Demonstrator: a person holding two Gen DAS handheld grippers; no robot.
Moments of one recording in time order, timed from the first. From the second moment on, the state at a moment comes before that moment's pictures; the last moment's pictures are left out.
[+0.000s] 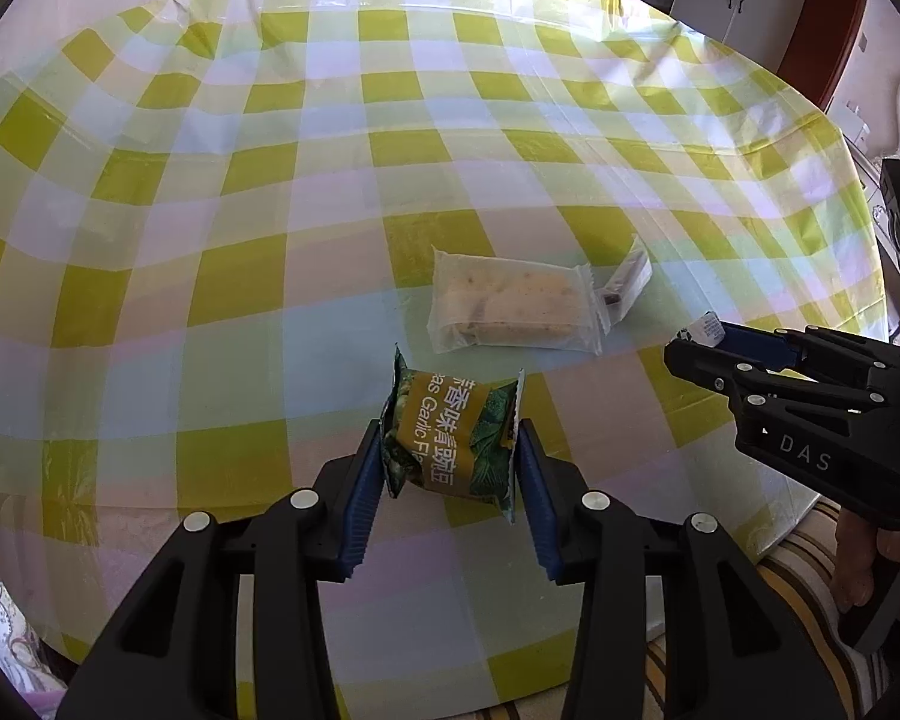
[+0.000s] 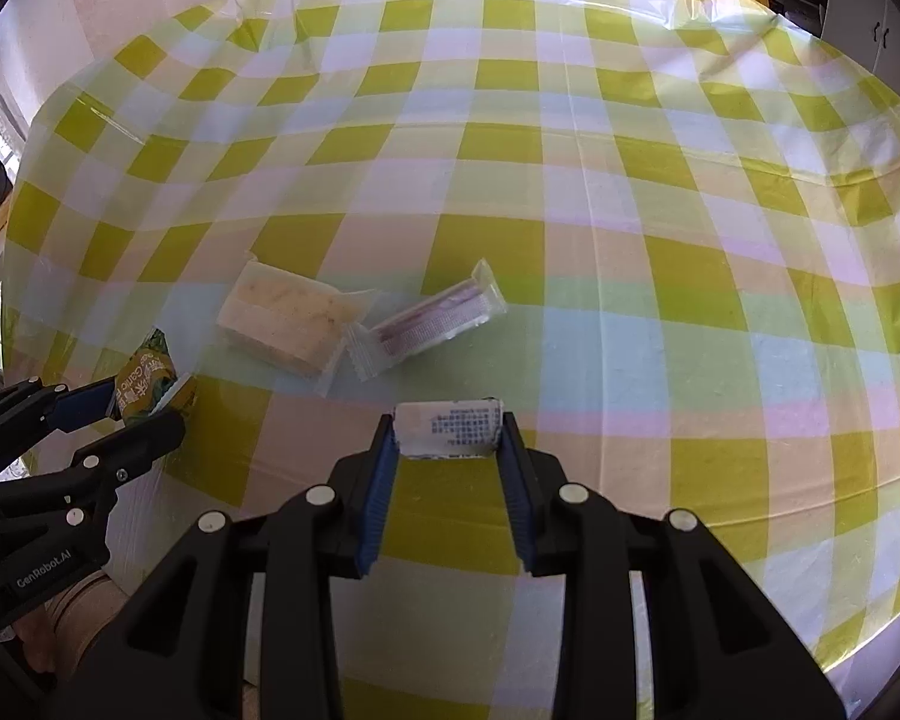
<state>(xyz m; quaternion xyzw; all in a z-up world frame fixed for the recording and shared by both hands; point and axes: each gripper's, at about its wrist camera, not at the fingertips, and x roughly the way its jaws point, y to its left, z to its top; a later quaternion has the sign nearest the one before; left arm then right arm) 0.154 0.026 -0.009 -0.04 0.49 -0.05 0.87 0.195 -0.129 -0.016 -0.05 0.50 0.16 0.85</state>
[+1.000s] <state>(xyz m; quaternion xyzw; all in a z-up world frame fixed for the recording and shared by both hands) 0.130 -0.110 0.017 0.01 0.49 -0.14 0.86 0.138 -0.254 0.011 0.00 0.49 0.09 0.87</state>
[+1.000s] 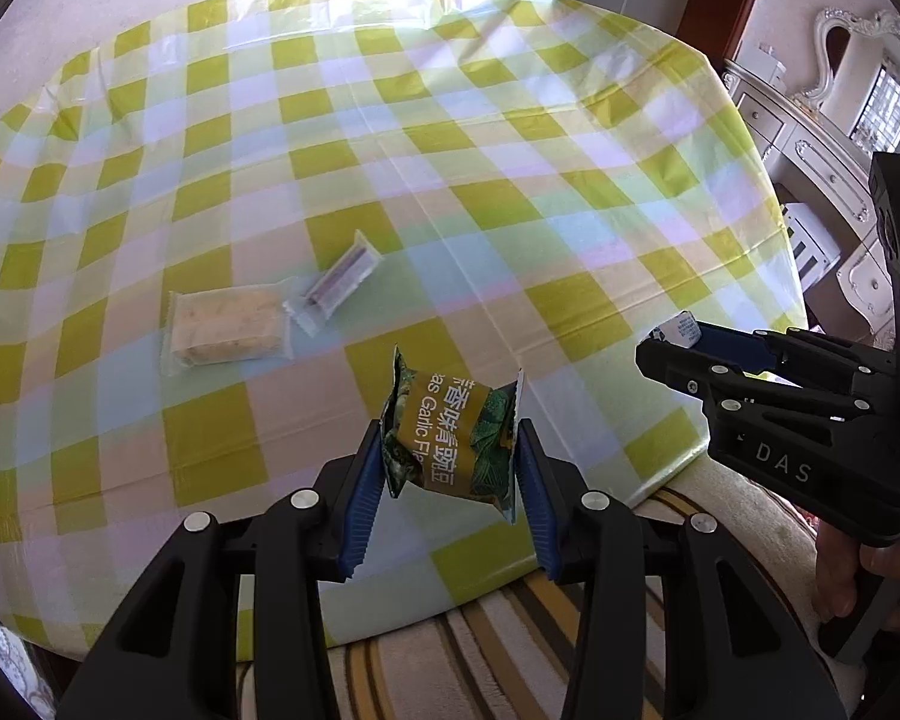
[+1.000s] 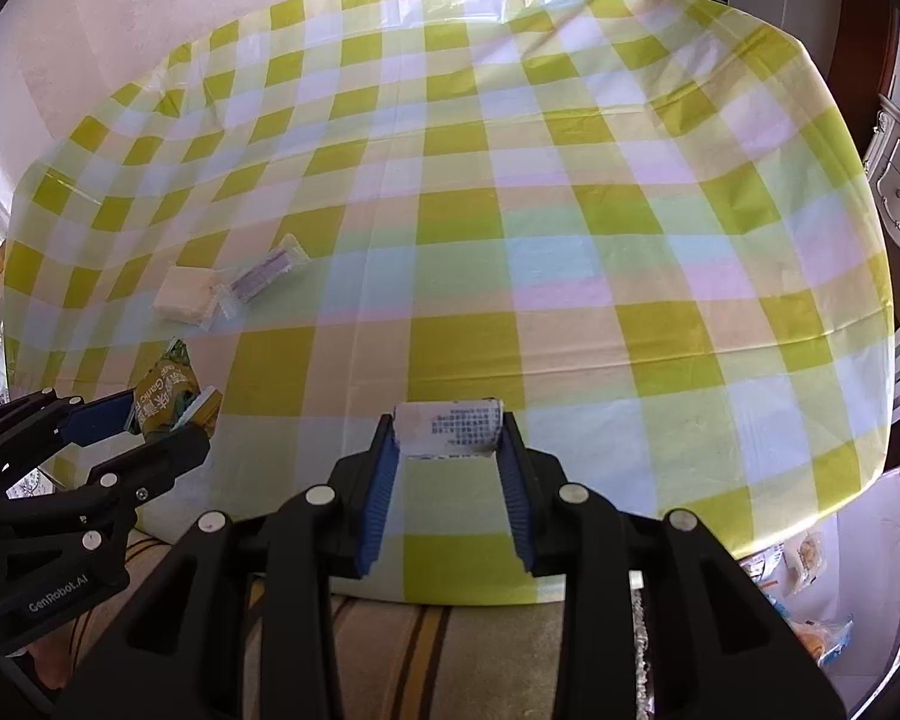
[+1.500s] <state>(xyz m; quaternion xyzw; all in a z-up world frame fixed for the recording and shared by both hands) 0.119 -0.213 0.022 0.06 0.49 -0.23 0.84 0.098 -0.372 0.007 0.05 0.48 0.00 0.87</state>
